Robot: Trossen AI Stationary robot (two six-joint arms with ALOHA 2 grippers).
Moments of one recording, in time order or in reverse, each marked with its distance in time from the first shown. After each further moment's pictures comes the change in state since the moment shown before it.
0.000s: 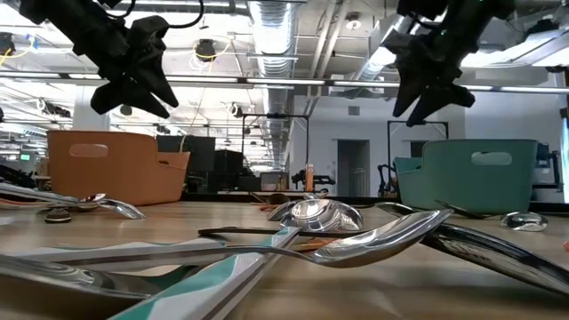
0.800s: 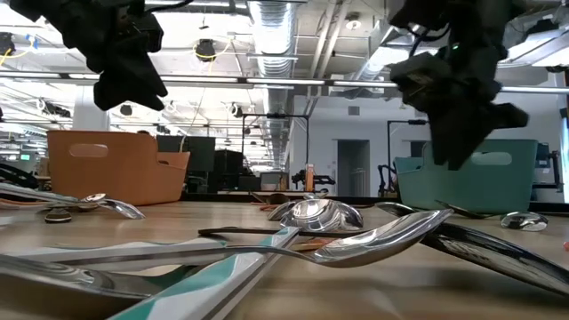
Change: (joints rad) left arm -0.105 0.000 0.000 0.006 0.127 0.142; right arm 0.357 0.273 0.000 -0.047 -0.094 0.500
